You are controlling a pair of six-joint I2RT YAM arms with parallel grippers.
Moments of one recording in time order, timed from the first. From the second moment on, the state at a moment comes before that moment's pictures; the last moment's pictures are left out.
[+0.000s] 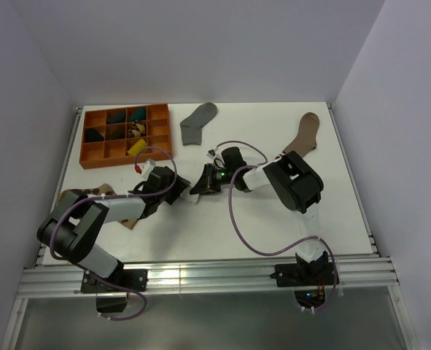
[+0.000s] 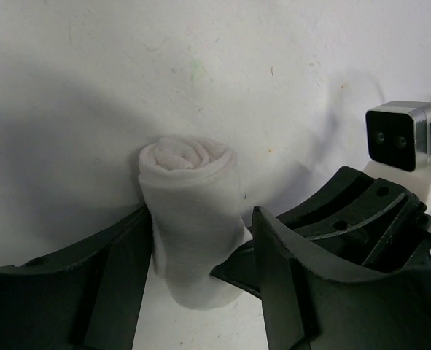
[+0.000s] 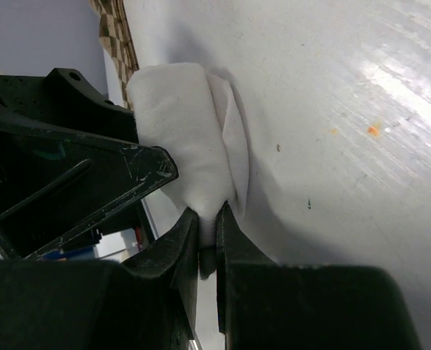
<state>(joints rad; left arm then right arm) -0.56 1.54 0.56 0.29 -0.16 -1.25 0.57 2.10 1.02 0.44 -0.77 0.86</state>
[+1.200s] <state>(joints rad) -0.62 1.68 0.94 -0.20 -0.35 -1.06 0.48 1.64 0.94 0.03 -0.46 0.64</state>
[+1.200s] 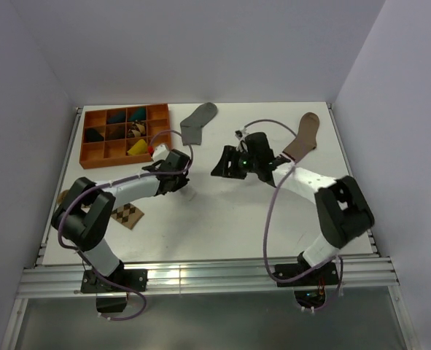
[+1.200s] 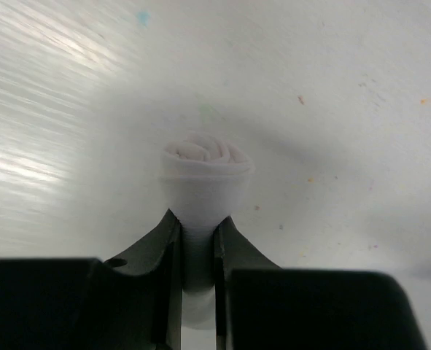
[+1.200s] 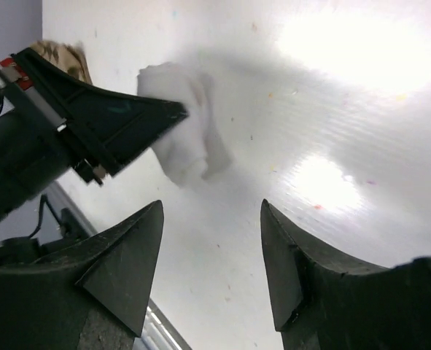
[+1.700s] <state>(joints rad) -0.24 1.61 1.21 -0.35 -0.48 -0.74 0.38 1.16 0.91 -0.18 -0.37 0.46</state>
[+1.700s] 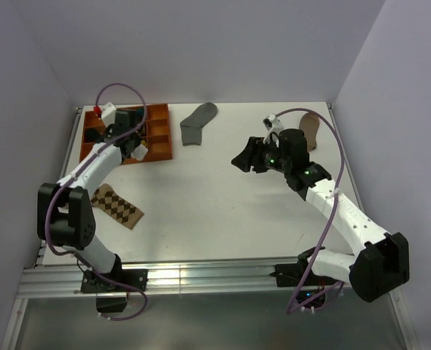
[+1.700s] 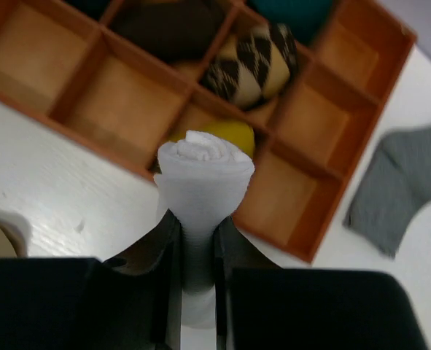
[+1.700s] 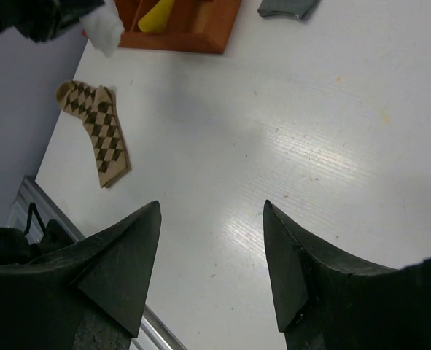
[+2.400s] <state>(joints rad) 0.22 1.85 1.42 -0.28 -0.09 -0.58 0.37 1.15 0.90 -0.22 -0.44 0.38</state>
